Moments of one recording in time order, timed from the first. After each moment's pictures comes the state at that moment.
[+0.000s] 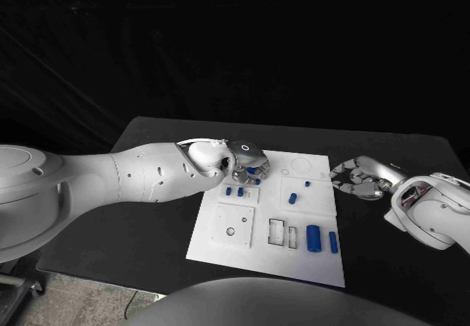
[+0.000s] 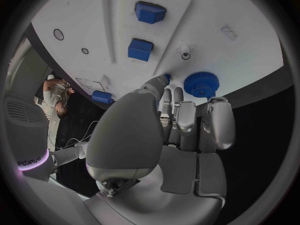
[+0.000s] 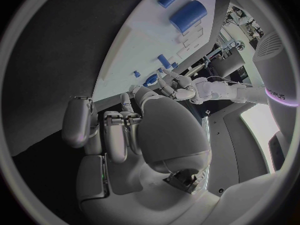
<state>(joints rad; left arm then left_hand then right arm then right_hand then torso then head) 1.18 -0.54 -0.21 1.21 -1.79 -0.22 0.08 1.51 -0.16 0.29 0.22 0.24 0.87 0.04 0.27 0.56 0.79 0.00 0.64 0.58 1.30 -0.04 1.36 1.07 0.07 1.41 0.10 1.38 1.31 1.12 -1.00 -0.12 1.58 -1.33 -0.31 -0.10 1.37 0.01 0.27 0.11 0.38 0.84 0.12 0.18 0.29 1.47 0.02 1.58 1.31 1.47 -0.04 1.56 1.31 0.08 1.41 0.08 1.20 1.31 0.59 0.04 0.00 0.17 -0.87</state>
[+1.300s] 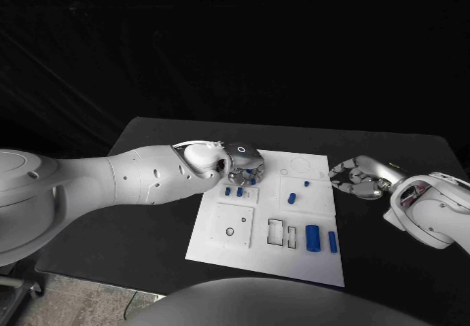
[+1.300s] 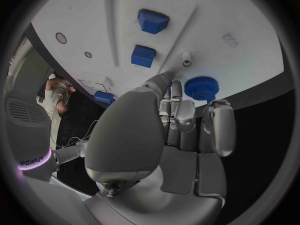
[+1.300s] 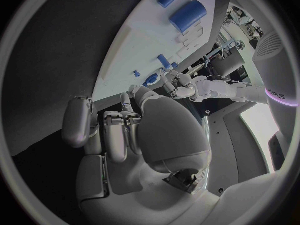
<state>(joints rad) 1.17 -0.56 -0.20 1.22 -1.78 -0.23 0.10 1.51 -0.14 0.35 0.17 0.26 1.08 0.06 0.21 0.46 1.12 0.01 0.34 0.31 1.31 -0.05 1.31 0.95 0.06 1.45 0.08 1.42 1.31 1.12 -1.00 -0.12 1.58 -1.33 -0.31 -0.09 1.37 0.01 0.27 0.11 0.39 0.84 0.12 0.18 0.29 1.47 0.02 1.58 1.31 1.47 -0.04 1.55 1.31 0.08 1.41 0.08 1.20 1.31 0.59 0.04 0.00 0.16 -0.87</state>
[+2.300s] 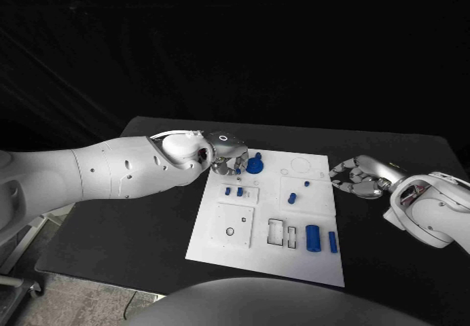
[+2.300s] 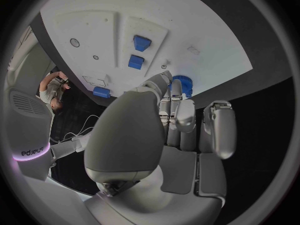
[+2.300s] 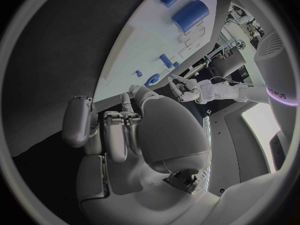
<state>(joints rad) 1.21 -0.69 -0.20 1.32 -1.76 -0.22 0.05 1.51 -0.14 0.36 0.17 0.24 1.12 0.06 0.19 0.44 1.19 0.01 0.28 0.26 1.32 -0.05 1.32 0.97 0.05 1.46 0.08 1.43 1.31 1.12 -0.99 -0.13 1.57 -1.33 -0.31 -0.09 1.37 0.01 0.28 0.11 0.39 0.84 0.12 0.18 0.29 1.47 0.02 1.58 1.31 1.47 -0.04 1.55 1.31 0.08 1.41 0.08 1.20 1.31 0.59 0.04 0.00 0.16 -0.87</state>
